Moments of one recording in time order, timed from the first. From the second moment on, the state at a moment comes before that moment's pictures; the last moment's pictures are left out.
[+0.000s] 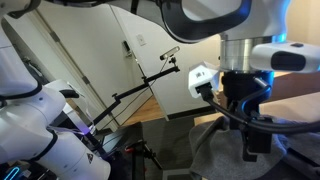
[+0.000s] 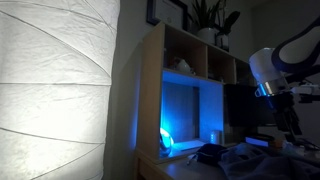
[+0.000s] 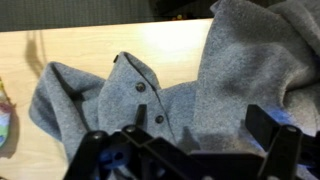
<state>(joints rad) -0.14 0.29 -0.17 -2.01 -0.14 2.09 0.12</state>
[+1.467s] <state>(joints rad) -0.25 0.46 -0.10 -1.85 0.17 2.09 -0.23</state>
